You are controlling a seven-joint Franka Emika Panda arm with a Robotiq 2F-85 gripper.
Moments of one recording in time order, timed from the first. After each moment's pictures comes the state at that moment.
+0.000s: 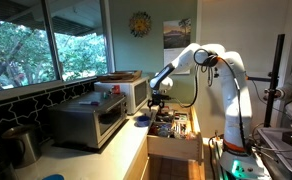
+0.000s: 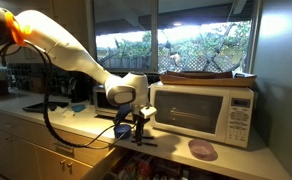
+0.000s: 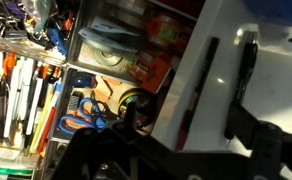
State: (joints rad) arm -0.24 0.22 -0.24 -2.09 0.28 2.41 0.43
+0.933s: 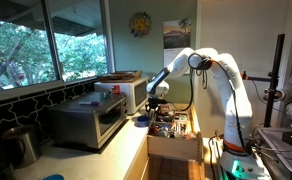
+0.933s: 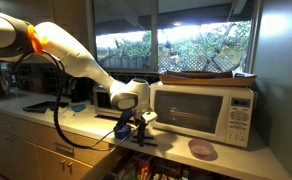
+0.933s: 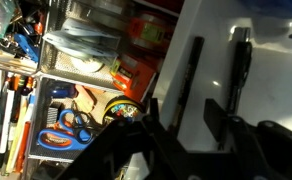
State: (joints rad) arm -0.24 0.33 -0.22 -2.02 0.34 2.45 0.45
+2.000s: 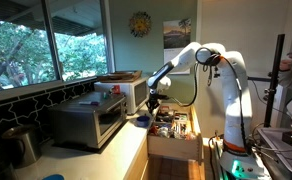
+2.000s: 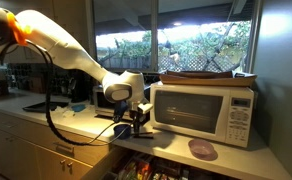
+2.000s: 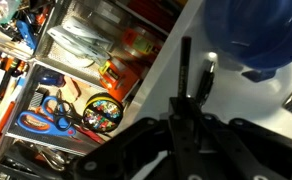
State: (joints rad) arm -0.23 0.18 -0.19 -2.10 0.33 2.41 0.27
